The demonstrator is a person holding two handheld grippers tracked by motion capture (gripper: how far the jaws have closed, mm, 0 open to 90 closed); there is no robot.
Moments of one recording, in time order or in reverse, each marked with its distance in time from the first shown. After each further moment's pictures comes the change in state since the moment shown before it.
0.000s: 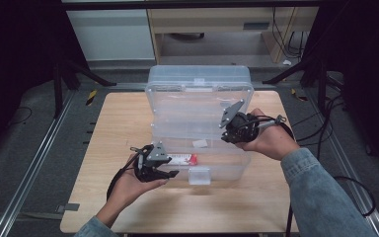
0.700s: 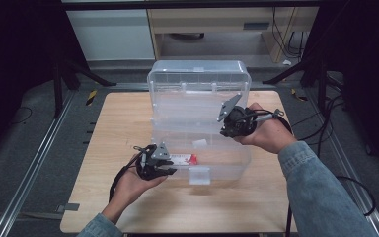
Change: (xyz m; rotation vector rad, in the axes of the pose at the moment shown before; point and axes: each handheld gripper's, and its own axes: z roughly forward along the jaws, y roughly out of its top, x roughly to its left) left arm 0.011 -0.007 0.025 0.105 -0.027 0.031; right arm -0.010 0.009 -0.001 0.006 -0.009 0.013
